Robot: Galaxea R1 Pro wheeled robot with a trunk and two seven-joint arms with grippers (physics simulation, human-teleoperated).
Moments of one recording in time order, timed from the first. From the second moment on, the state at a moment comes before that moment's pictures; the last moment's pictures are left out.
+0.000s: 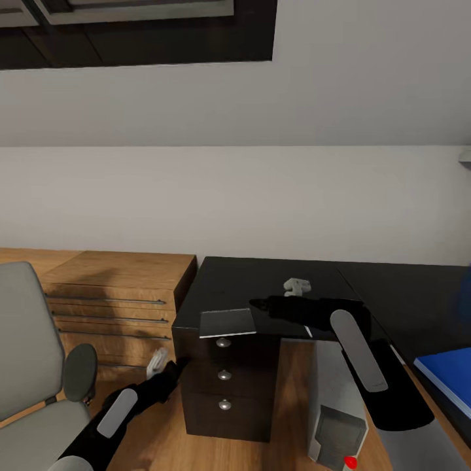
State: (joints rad) left arm -0.47 0.05 -0.03 -0.68 1.06 0.46 -0.14; right arm -0.59 -0.09 0.24 -1.61 -0.85 1.05 -0.17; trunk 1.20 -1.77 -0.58
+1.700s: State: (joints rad) left arm -0.49 0.05 -0.02 -0.60 1.19 0.46 -0.45; right arm -0.59 -0.08 0.24 -1.61 -0.84 1.05 -0.16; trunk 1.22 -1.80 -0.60
